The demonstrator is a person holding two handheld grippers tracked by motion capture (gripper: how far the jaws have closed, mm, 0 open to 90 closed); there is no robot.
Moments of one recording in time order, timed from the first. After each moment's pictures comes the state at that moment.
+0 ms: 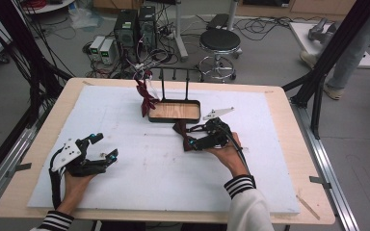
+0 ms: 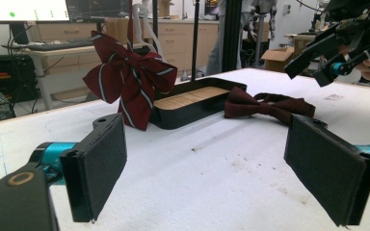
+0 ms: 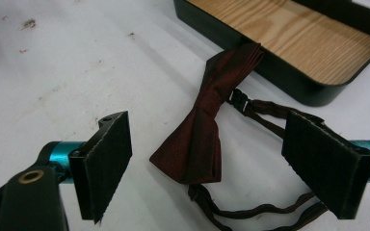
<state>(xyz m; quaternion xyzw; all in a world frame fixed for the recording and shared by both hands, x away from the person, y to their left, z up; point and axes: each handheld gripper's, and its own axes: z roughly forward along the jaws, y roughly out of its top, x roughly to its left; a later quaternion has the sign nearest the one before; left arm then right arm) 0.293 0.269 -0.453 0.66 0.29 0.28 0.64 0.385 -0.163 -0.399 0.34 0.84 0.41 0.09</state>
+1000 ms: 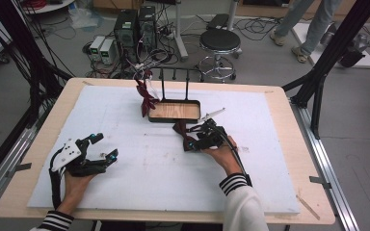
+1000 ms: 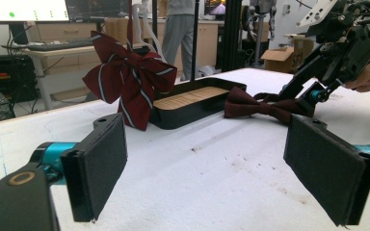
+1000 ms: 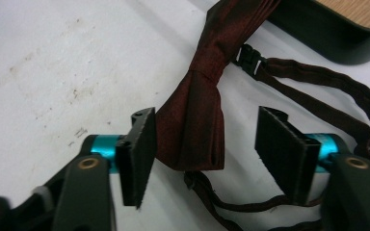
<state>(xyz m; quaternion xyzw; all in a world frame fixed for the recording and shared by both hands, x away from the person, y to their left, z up) 0.293 0.269 -0.453 0.66 0.28 0.28 0.64 0.400 -0.154 -0.422 0.35 0.87 0.35 0.04</state>
